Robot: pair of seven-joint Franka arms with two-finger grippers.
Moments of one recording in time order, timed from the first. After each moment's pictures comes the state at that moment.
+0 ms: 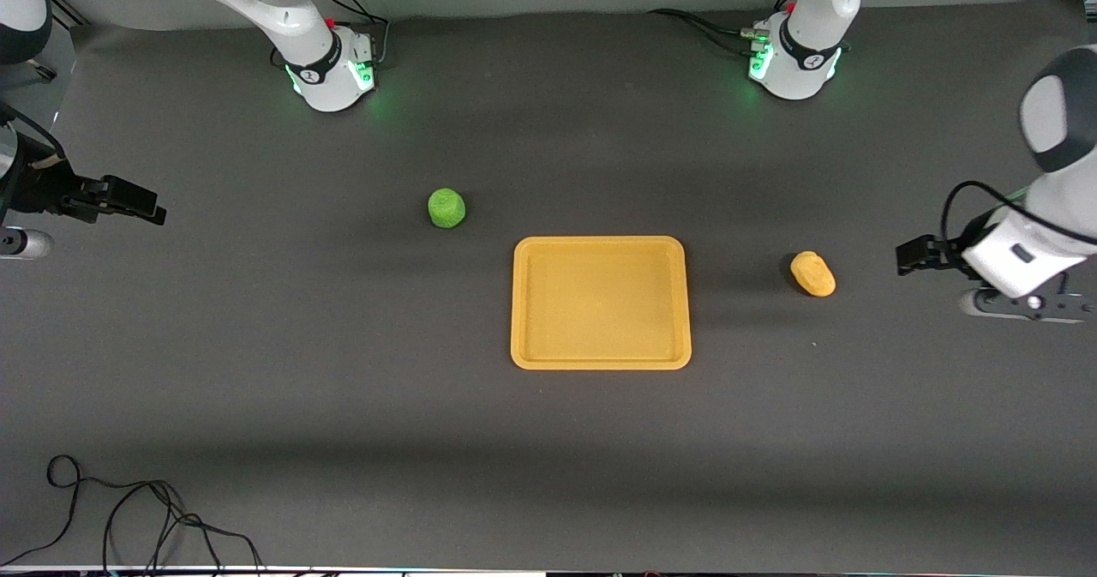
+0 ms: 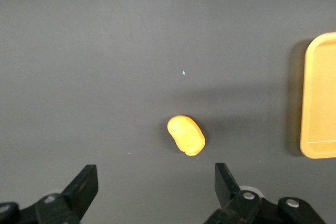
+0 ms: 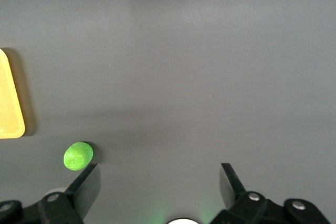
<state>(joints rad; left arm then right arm) 0.08 0.12 -0.10 -1.84 0.01 1.88 0.05 0.00 0.03 -0.03 -1.58 0.02 1.51 0.06</state>
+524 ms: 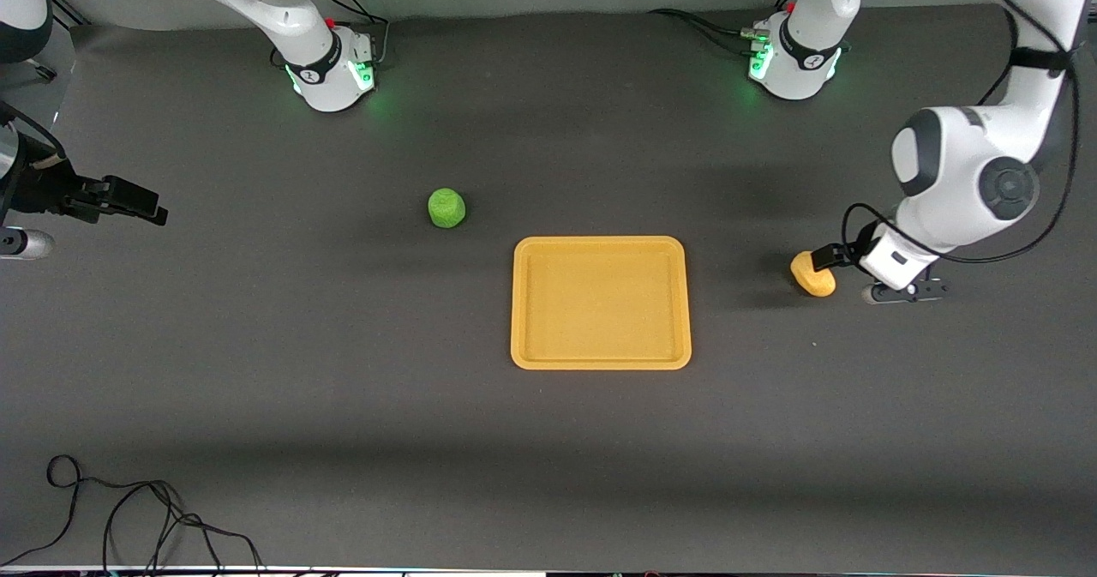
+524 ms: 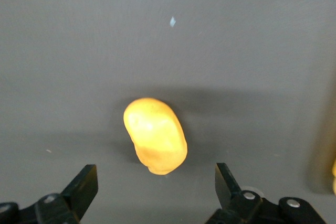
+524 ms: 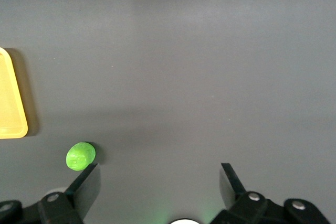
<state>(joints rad) 0.07 0.17 -0.11 -2.29 -0.09 2.35 -0.12 0.01 0.03 -0.03 -1.58 0.03 1.51 0.06</state>
